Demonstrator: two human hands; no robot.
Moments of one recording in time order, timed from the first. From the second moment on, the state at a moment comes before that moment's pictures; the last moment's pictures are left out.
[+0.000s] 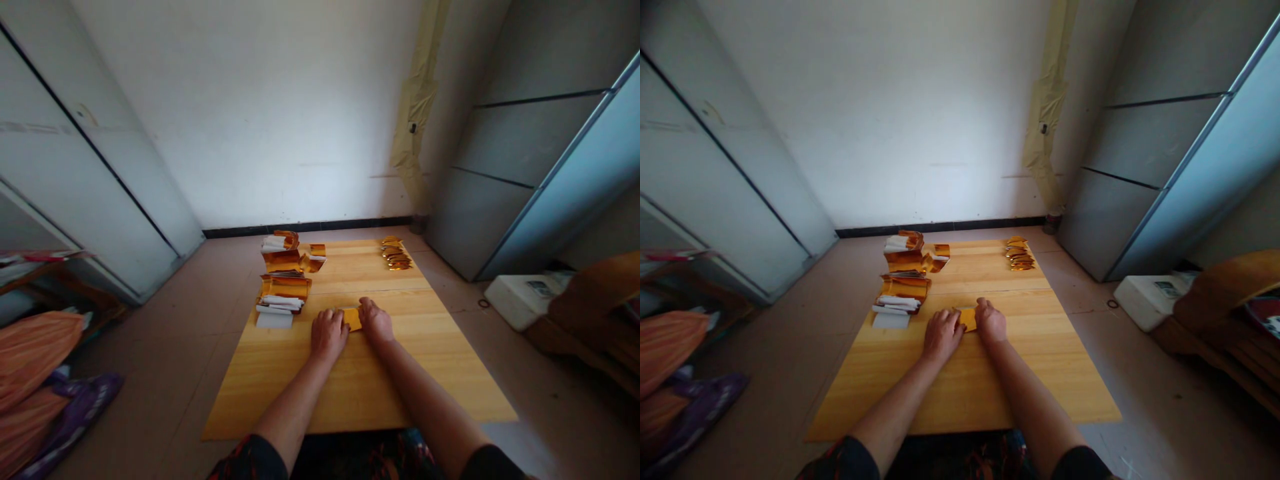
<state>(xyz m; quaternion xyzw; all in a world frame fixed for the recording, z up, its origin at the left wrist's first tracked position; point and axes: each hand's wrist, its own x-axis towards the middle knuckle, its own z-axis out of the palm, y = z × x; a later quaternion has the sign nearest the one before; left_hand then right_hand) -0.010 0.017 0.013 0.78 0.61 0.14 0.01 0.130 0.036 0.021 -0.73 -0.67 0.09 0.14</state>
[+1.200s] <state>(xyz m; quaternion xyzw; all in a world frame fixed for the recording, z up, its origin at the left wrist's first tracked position) -0.014 0.028 0.015 0.77 0.63 0.09 0.01 0.121 0.044 0.012 -0.73 -0.69 0.00 0.04</state>
